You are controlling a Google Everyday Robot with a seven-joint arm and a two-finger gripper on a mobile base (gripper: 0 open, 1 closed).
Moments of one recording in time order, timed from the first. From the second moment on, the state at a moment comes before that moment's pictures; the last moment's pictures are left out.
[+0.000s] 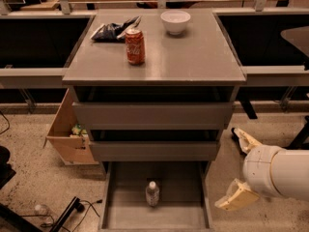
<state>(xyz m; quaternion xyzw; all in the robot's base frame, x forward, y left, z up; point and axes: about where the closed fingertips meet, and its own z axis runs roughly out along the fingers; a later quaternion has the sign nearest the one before) 0.400 -0.181 0.769 -0.55 0.76 -0.01 0.35</state>
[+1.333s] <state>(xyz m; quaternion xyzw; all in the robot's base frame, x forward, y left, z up) 0.450 -0.072 0.600 -0.49 0.72 0.08 0.48</state>
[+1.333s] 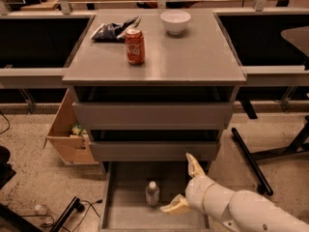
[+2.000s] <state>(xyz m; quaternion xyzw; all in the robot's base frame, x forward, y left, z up) 0.482 -0.057 0.549 -0.46 0.73 0.11 0.50</state>
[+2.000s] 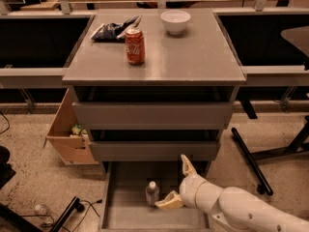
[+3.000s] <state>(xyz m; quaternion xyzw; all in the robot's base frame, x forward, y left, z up) 0.529 -0.054 0.443 -0.49 0.65 0.21 0.54</state>
